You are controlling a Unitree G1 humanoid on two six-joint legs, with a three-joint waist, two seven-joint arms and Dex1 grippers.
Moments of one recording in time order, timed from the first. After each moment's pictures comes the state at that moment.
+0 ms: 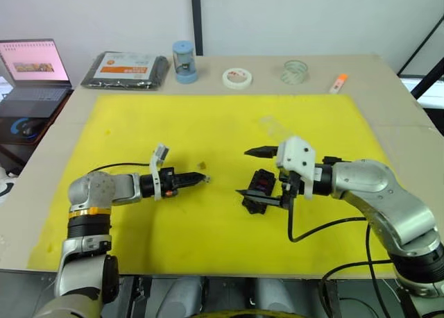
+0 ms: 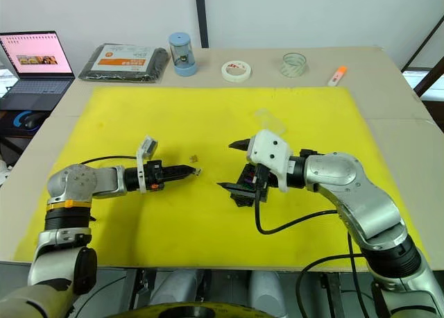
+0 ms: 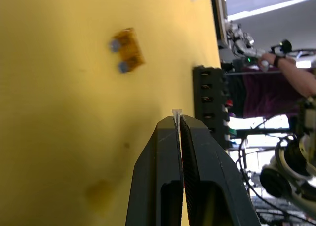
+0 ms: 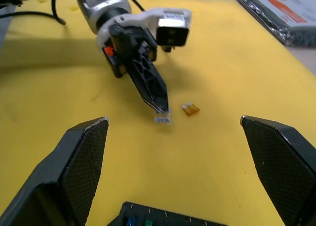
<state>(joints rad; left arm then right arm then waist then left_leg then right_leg) -0.52 0.40 0.23 0.19 -0.86 1.42 -0.75 -0.35 -0.75 0.09 -0.60 0.47 0.70 0.85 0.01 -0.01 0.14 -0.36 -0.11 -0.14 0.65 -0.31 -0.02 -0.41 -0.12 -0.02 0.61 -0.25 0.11</state>
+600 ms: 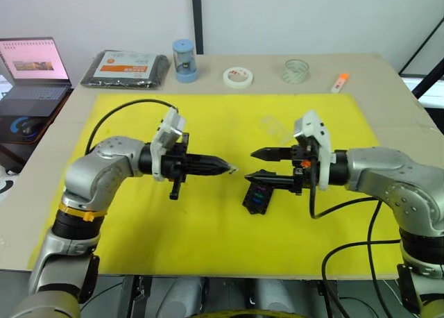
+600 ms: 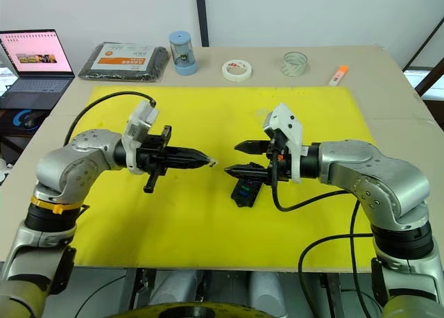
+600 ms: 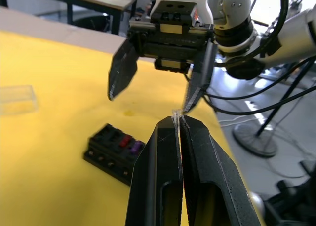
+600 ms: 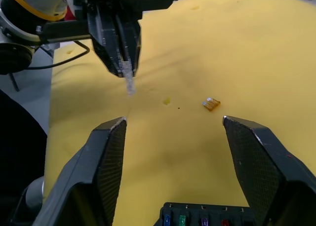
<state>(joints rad) -0.55 0.56 -0.08 -0.19 -0.65 0.65 -1.27 -0.47 -0.74 -0.06 -0.54 0.83 1.06 0.80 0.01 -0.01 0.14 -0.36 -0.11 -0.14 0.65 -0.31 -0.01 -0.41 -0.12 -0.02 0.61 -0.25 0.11</state>
